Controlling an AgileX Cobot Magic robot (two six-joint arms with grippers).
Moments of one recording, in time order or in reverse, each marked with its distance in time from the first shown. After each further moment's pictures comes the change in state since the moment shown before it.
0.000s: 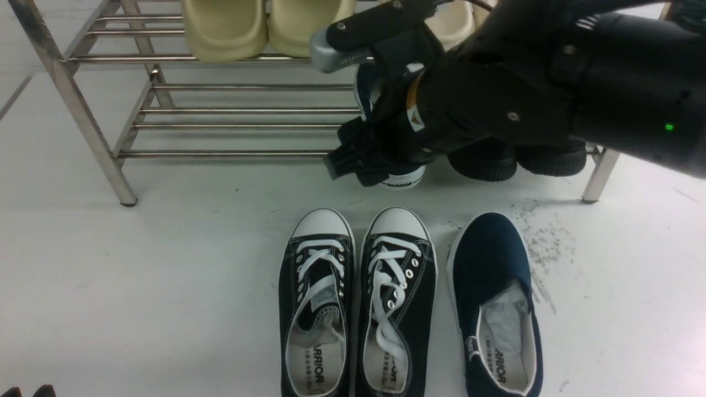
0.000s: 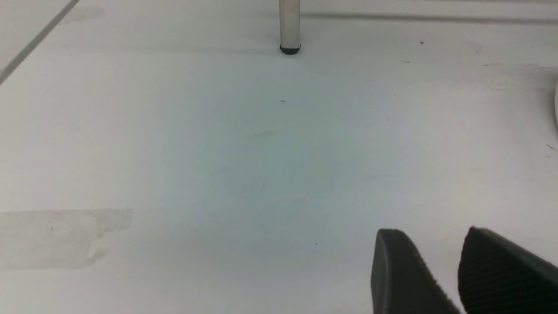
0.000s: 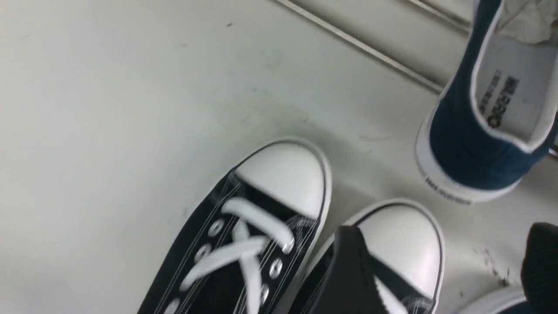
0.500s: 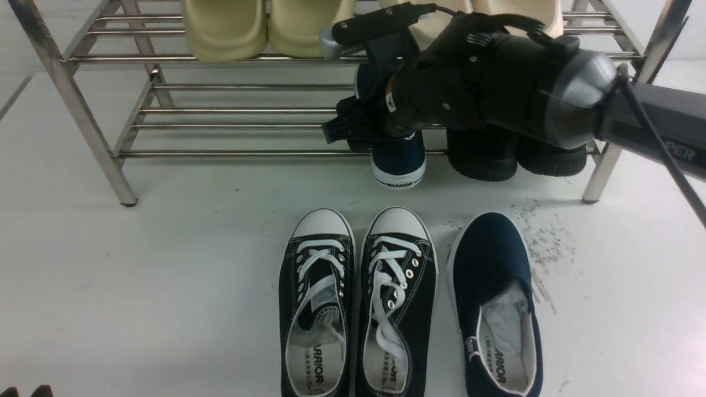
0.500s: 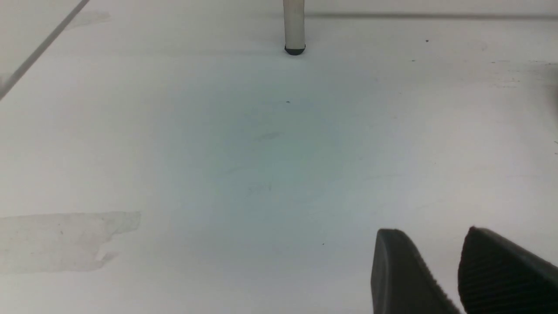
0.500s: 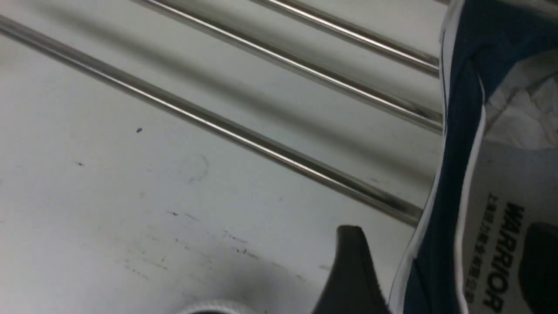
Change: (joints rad) right arm -0.137 0.253 -0.153 -0.023 -0.228 0.001; left arm 0.000 0.000 0.000 0.017 0.000 0.000
